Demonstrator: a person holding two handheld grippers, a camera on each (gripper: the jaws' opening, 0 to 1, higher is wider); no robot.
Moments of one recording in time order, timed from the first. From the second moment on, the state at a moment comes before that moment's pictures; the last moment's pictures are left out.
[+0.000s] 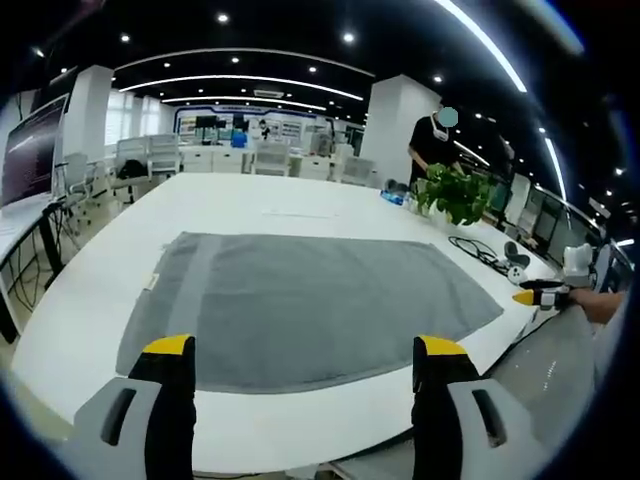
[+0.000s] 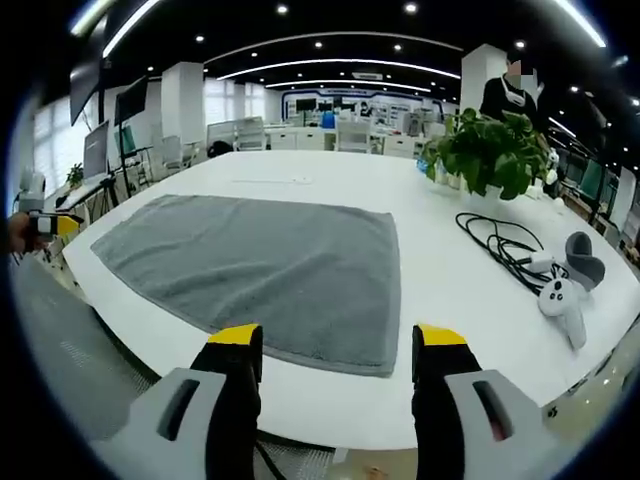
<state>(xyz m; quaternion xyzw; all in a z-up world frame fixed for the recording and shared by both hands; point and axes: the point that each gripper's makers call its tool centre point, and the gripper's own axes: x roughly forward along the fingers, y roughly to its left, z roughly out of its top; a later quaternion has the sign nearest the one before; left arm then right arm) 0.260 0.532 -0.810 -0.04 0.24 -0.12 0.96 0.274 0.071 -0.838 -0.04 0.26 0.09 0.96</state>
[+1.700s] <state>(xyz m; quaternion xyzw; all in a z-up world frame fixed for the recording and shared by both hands) 0.256 0.531 -0.818 -0.05 0.25 -0.12 0.96 0.274 0.070 -0.843 -0.04 0.27 0.10 0.96</state>
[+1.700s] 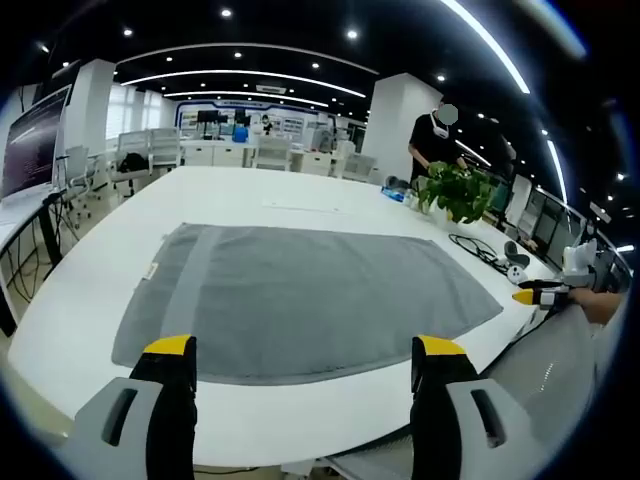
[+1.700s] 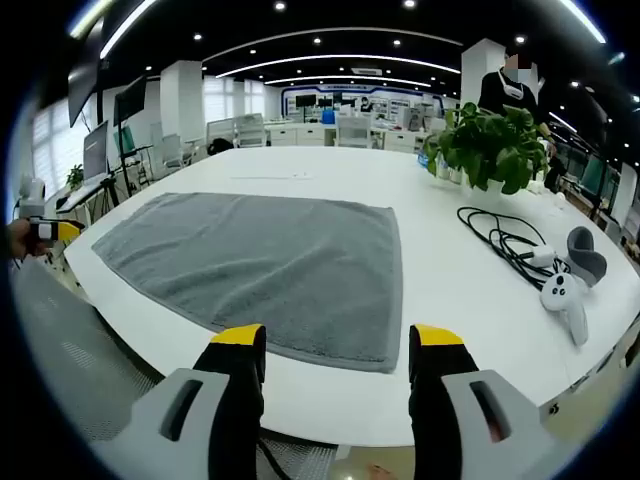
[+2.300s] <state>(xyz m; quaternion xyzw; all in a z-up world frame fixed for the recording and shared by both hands) 0.257 0.528 -0.819 -0.05 0.25 -0.12 0.96 0.273 0.072 -0.843 -0.04 0.28 0.10 0.96</state>
